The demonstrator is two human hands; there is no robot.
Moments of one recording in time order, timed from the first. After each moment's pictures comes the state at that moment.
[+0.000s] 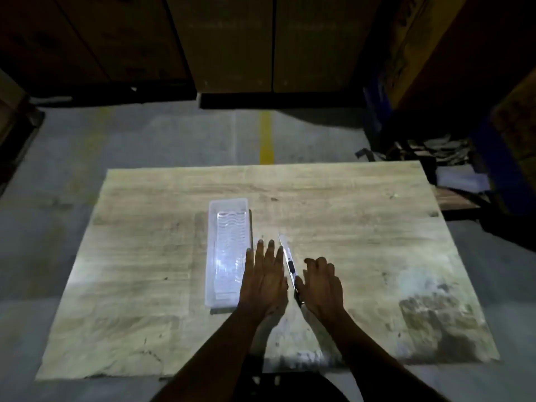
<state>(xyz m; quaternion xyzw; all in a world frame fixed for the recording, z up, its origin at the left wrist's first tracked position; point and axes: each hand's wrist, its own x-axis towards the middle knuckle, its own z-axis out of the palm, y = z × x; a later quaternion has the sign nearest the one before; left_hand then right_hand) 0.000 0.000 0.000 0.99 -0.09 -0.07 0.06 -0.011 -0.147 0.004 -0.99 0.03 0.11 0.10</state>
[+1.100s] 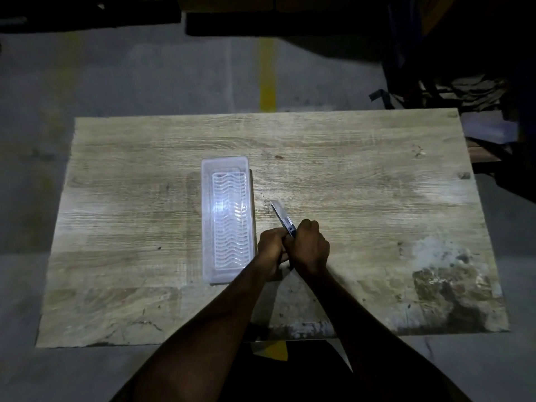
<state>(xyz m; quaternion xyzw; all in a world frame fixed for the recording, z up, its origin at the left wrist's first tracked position) 0.041 -0.019 -0.031 0.53 0.41 -0.31 0.67 0.035 -0.101 -0.046 -0.96 0.15 0.18 0.15</state>
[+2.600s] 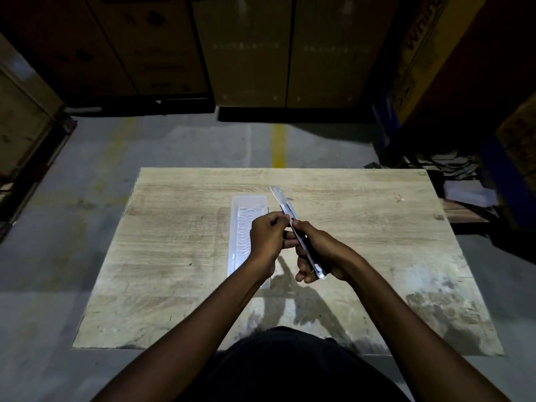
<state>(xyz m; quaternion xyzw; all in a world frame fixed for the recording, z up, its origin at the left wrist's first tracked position) 0.007 0.017 0.160 0.65 0.21 -0.08 0.72 0.008 -0.108 0.172 -0.69 0.14 0.43 0.56</state>
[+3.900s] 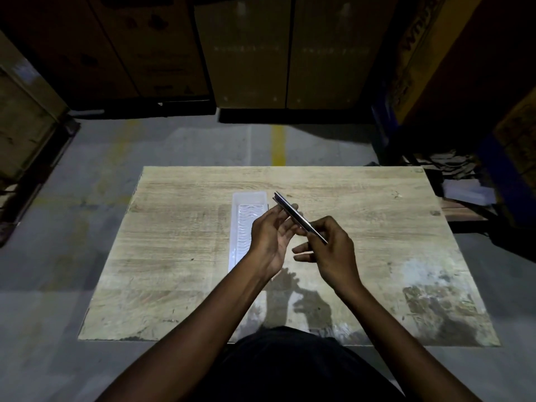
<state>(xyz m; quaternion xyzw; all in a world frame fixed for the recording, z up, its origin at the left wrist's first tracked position) -0.013 0.009 0.184 0.39 0.25 -0.11 0.88 -0.048 -0.107 0.173 -0.74 0.07 0.03 0.67</state>
